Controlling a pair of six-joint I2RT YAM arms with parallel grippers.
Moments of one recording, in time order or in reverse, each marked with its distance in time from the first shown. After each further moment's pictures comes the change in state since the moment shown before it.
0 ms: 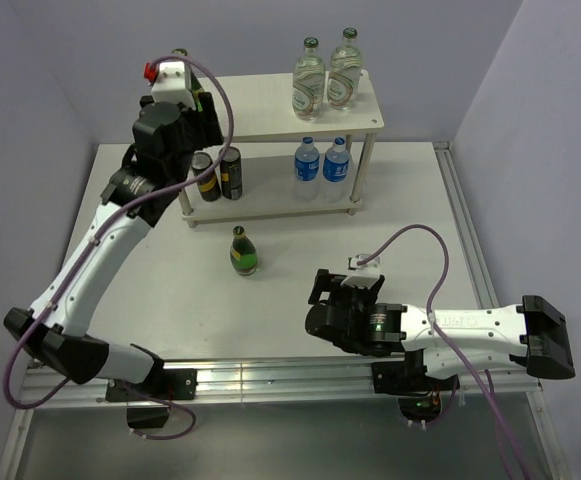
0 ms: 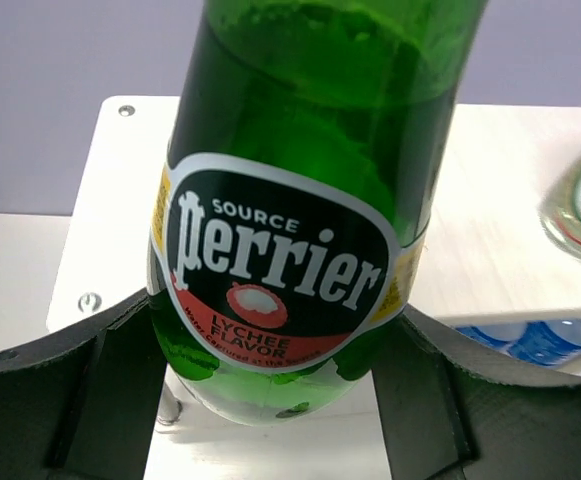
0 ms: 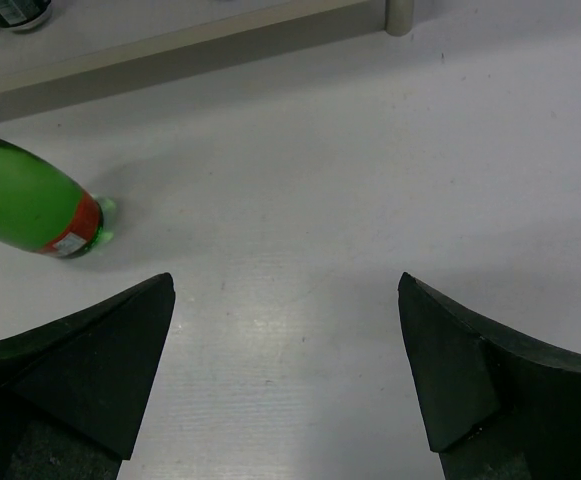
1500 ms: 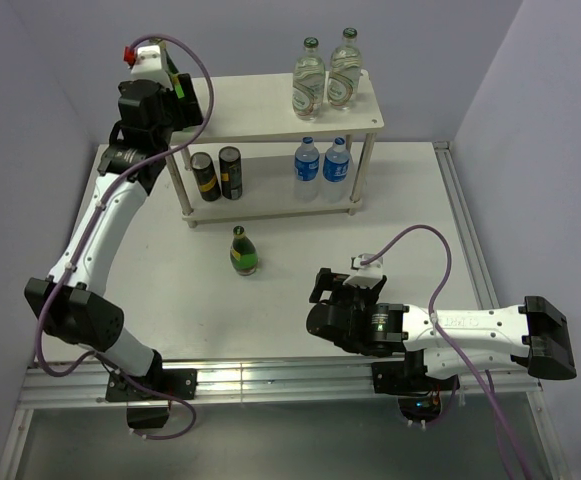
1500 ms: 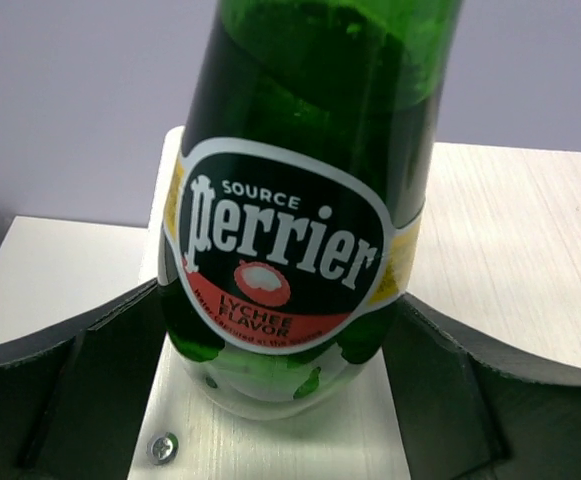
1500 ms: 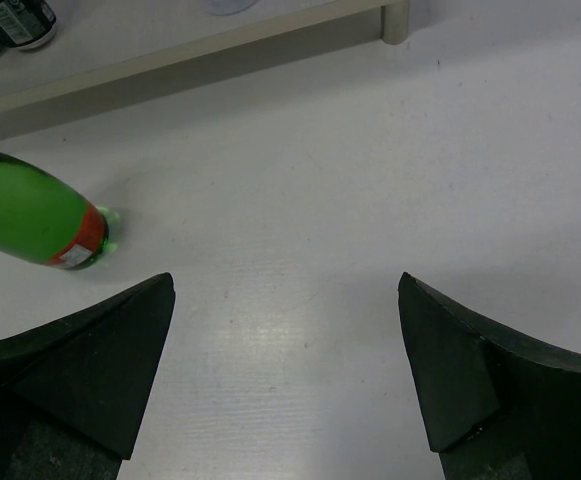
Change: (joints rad) left arm 0.256 0.210 0.121 0.027 0.196 -0.008; right arm -0.001 -0.017 -0.001 -0.006 0.019 0.021
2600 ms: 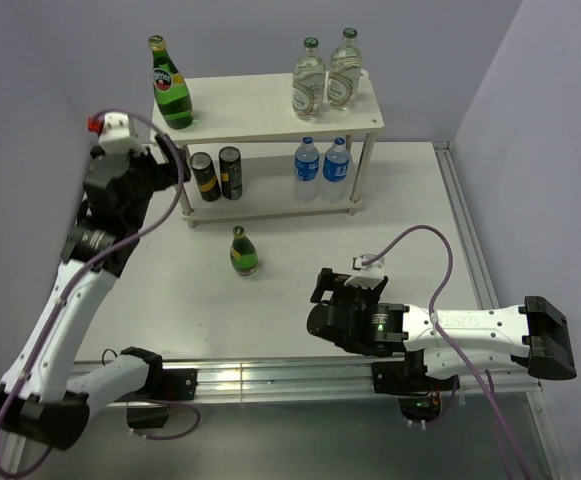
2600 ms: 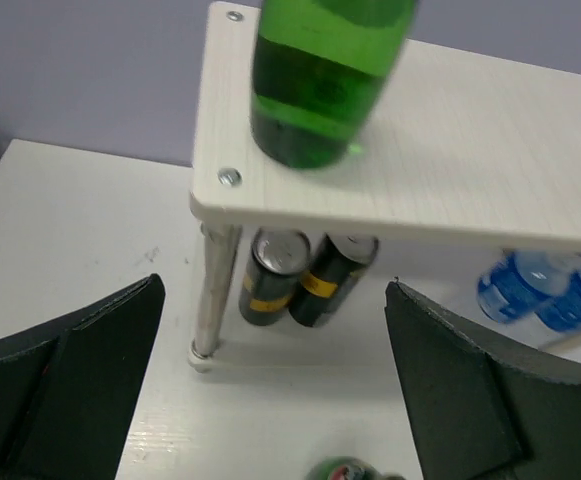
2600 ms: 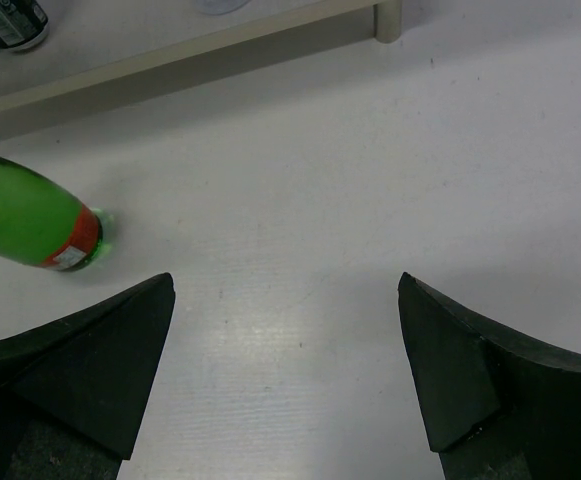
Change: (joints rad) left arm -0.023 -0.452 -0.420 -0.011 -0.011 -0.092; right arm -0.001 -0.001 0.000 -0.025 0.003 0.026
